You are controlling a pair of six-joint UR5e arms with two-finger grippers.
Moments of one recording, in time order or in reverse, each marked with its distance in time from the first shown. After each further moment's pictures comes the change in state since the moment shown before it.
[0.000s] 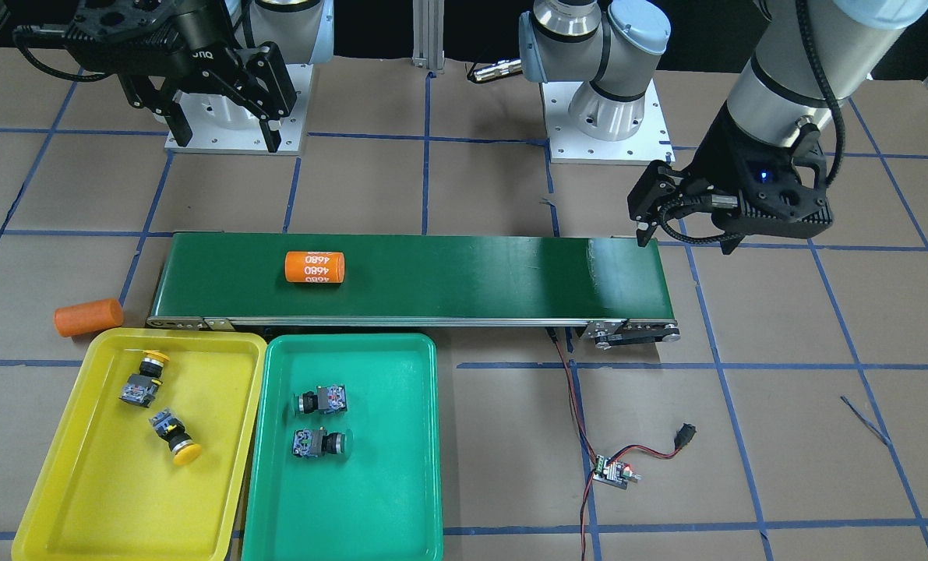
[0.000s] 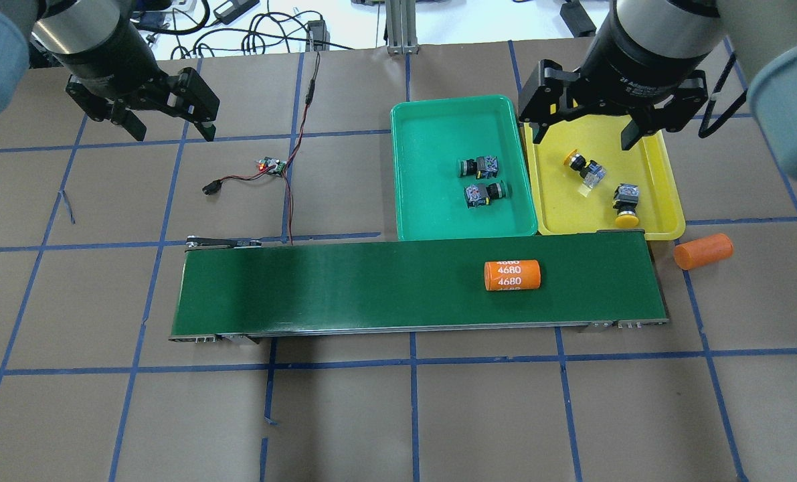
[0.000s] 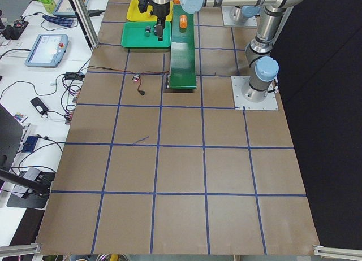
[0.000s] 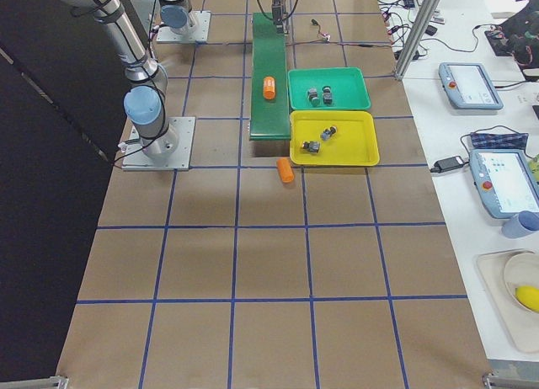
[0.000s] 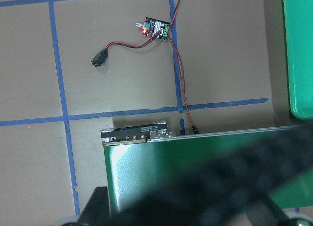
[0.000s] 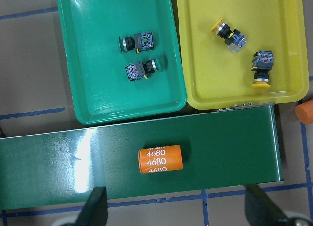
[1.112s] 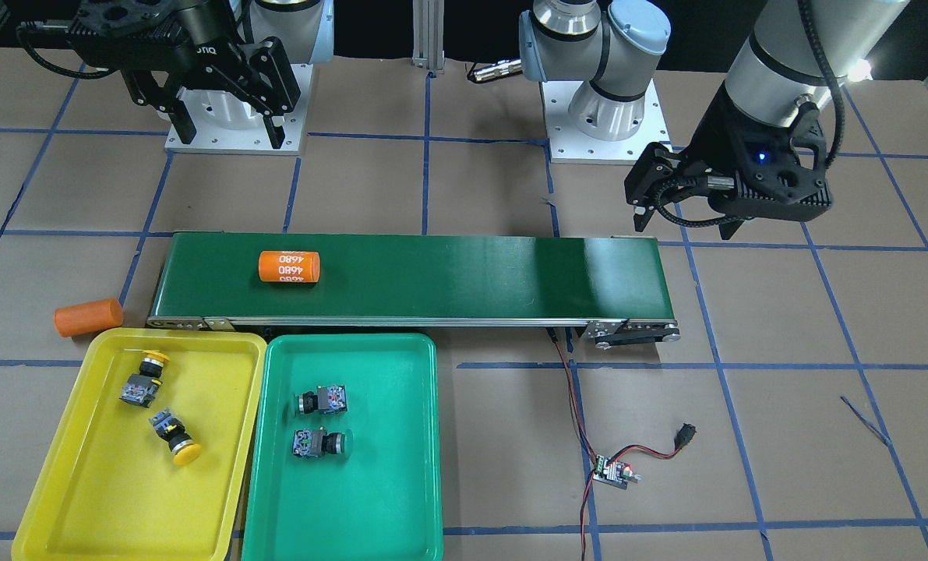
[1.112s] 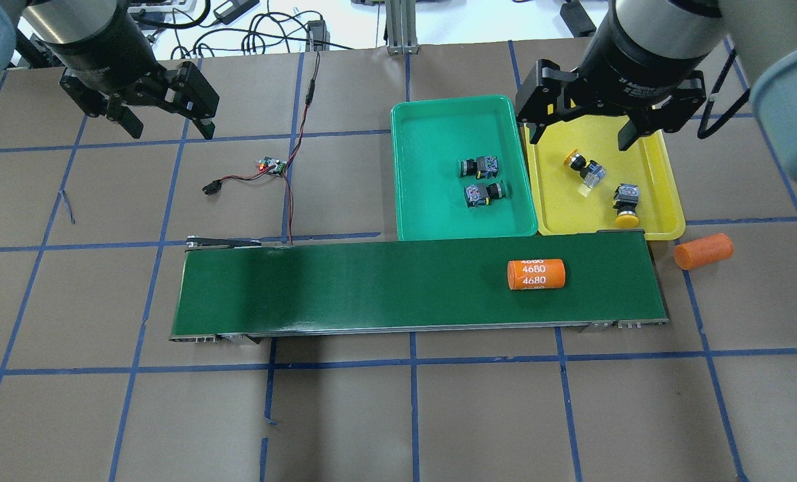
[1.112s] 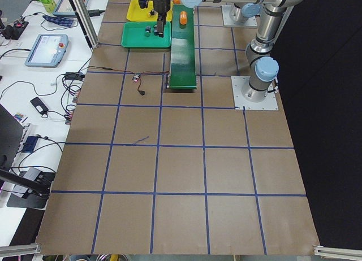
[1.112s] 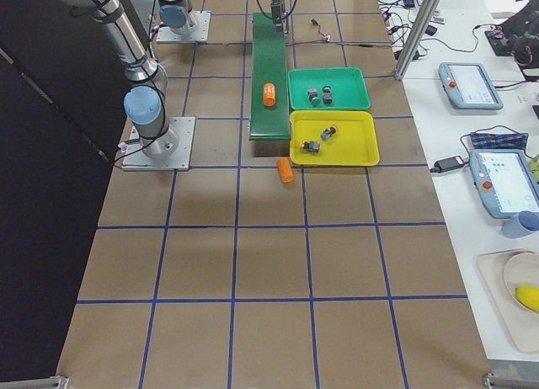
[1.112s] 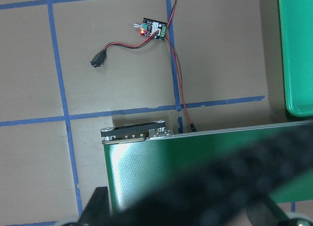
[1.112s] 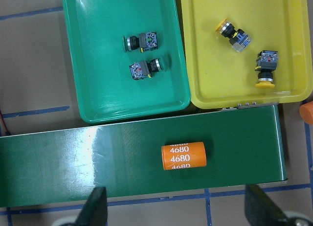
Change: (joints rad) left arm -0.014 0.012 0.029 -0.056 0.007 -0.013; right arm 0.002 -0.004 0.000 0.001 0.010 -0.001
